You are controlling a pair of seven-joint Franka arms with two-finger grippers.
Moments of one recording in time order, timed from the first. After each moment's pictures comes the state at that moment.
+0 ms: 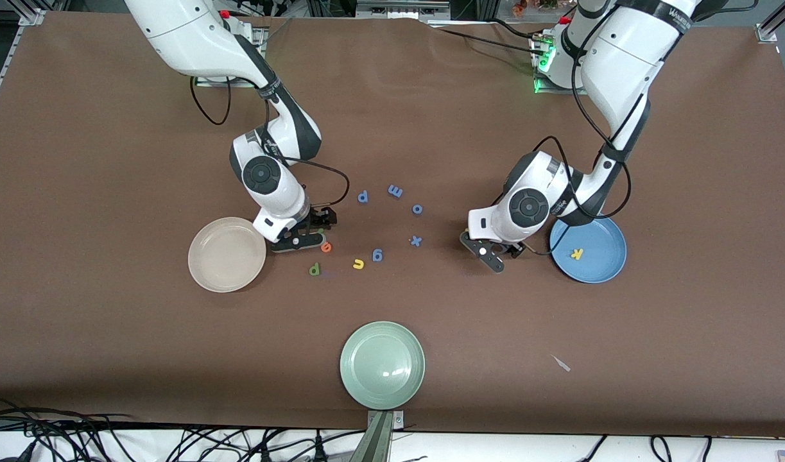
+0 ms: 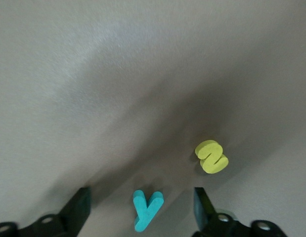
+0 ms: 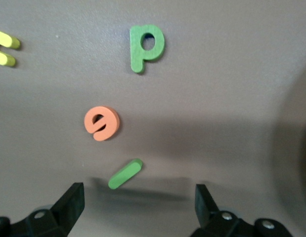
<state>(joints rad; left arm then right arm) -0.18 0.66 -0.26 -1.85 0.16 2.35 0.22 0.44 0.58 0.08 -1.96 0.02 2.55 0.33</state>
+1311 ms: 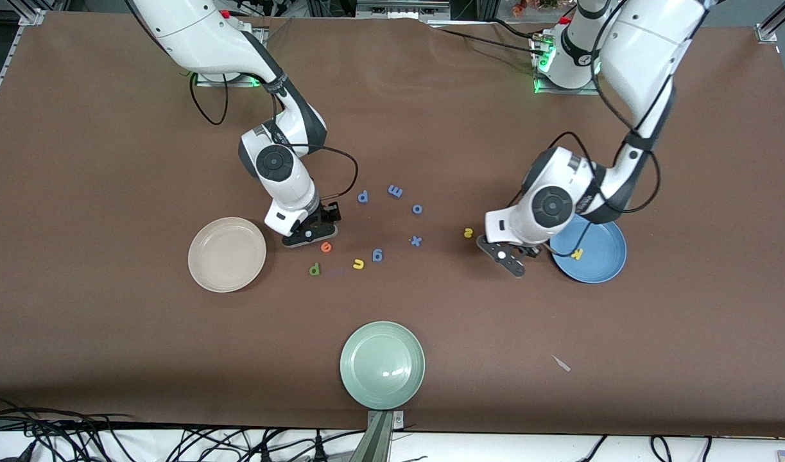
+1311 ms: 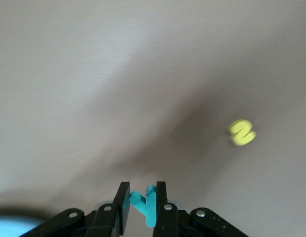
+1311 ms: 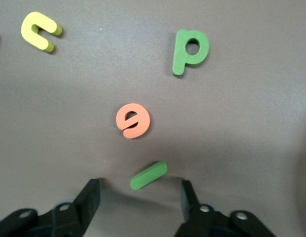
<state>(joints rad) -0.12 0.56 -0.25 -1.80 0.16 2.20 0.29 0.46 0.58 0.09 -1.98 -0.07 2.62 0.30</state>
